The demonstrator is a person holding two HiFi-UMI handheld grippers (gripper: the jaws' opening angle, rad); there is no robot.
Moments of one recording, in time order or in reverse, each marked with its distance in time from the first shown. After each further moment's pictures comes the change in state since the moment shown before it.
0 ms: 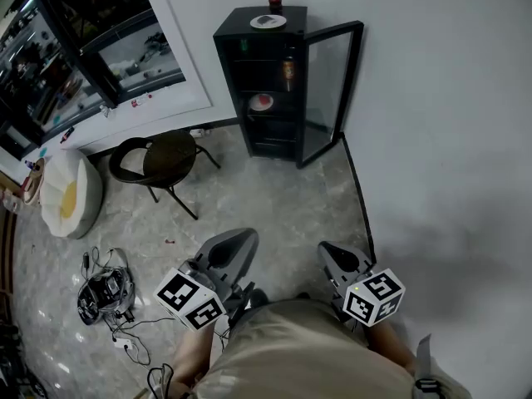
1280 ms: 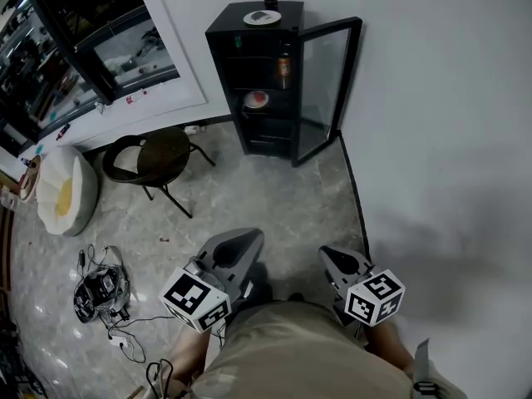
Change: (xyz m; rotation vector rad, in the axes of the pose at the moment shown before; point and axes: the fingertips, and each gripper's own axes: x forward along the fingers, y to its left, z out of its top) left arm 0.043 -0.004 -0.016 0.147 0.103 0.004; right arm -0.001 -0.037 -0.014 0.018 0.079 0.012
